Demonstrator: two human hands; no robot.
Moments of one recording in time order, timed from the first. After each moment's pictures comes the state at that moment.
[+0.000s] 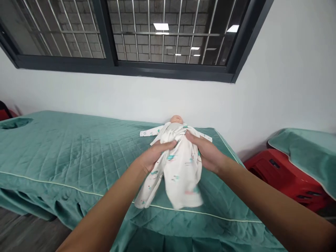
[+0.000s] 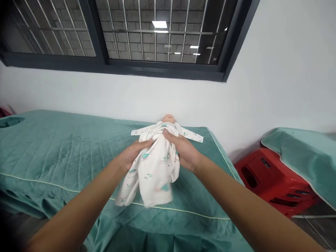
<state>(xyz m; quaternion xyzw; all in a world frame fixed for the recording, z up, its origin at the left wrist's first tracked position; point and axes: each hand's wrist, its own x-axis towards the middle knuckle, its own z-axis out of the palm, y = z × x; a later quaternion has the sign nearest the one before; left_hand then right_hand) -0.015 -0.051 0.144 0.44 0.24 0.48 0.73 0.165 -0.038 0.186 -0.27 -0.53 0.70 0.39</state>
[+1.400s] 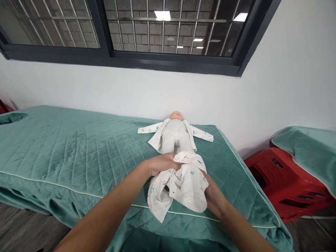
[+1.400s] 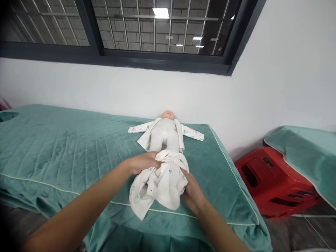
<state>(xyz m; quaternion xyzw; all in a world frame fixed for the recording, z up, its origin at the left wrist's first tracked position) 0.003 -0.019 0.090 0.55 0.36 0.24 0.71 0.210 -0.065 0.036 -0.42 -0.37 0.69 0.46</state>
